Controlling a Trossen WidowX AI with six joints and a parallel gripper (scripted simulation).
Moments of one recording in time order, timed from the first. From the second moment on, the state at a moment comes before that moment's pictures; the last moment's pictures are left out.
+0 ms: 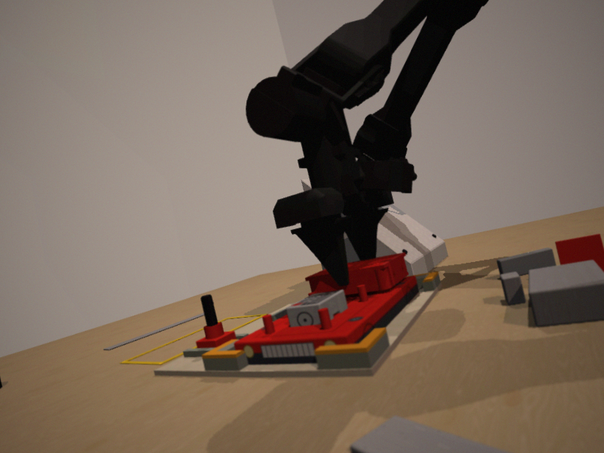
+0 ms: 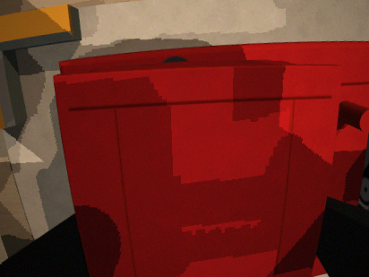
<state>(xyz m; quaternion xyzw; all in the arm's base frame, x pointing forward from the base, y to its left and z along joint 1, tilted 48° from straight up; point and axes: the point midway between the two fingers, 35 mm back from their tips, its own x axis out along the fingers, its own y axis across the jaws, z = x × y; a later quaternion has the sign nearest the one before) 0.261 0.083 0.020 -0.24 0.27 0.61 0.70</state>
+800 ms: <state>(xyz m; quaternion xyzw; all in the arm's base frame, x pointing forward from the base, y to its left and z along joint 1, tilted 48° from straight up) 0.256 0.052 0.047 -0.24 0.27 0.61 0.70</state>
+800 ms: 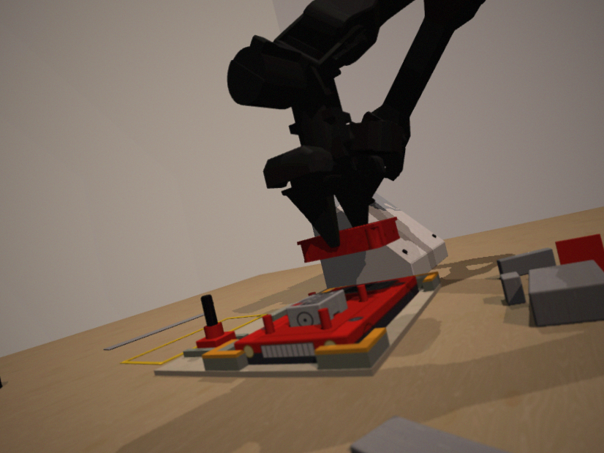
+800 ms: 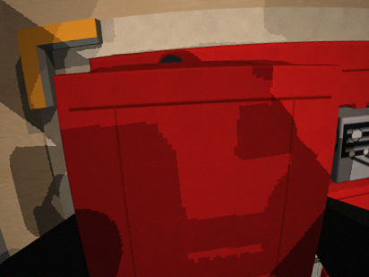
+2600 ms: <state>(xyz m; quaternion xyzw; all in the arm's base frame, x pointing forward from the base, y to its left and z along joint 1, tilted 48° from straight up) 0.291 0.028 0.069 -0.02 0.43 0.51 0.75</state>
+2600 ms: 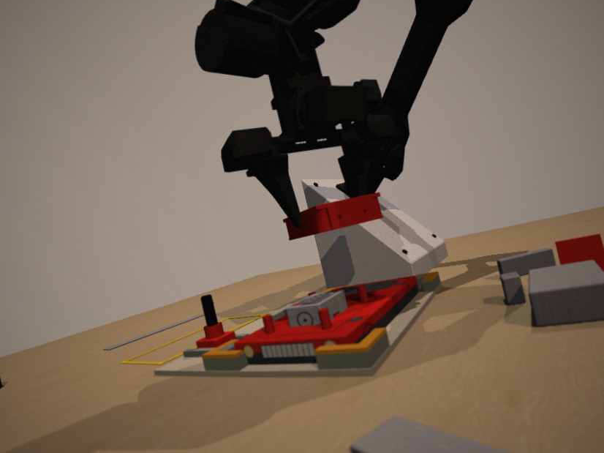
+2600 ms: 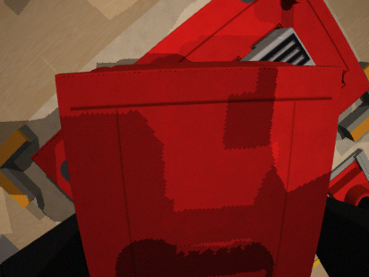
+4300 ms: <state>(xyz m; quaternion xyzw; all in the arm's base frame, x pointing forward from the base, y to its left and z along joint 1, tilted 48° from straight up) 0.346 0.021 0.072 0.30 0.61 0.27 0.68</state>
